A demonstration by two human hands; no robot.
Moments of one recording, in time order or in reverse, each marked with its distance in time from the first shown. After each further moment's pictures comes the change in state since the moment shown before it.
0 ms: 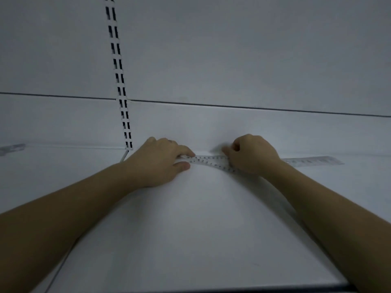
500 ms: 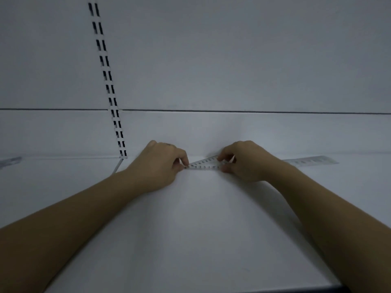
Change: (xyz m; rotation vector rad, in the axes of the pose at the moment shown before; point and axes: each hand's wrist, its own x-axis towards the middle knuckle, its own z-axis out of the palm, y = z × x) left_hand 0.011 0.011 0.003 -0.038 0.124 0.025; right_hand -0.004 0.013 -0.011 -0.078 -0.160 -0.269
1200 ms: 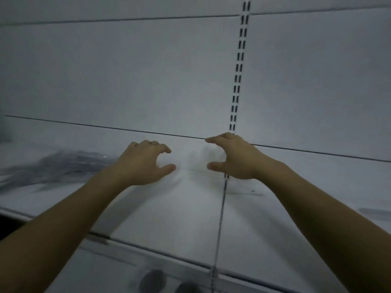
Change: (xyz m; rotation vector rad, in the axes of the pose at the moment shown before) left_hand -0.169 -0.145 -0.156 0.326 0.011 -0.467; right_hand 0.031 -0.242 -0.028 0.001 0.142 -0.448
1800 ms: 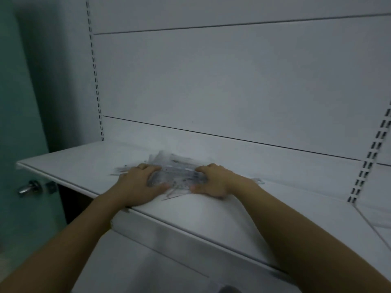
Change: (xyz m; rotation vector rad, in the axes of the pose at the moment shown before) left_hand -0.112 -0.295 0.023 -0.237 -0.098 -0.378; right_hand 0.179 -0.257 0.143 0.044 -0.302 -0.056
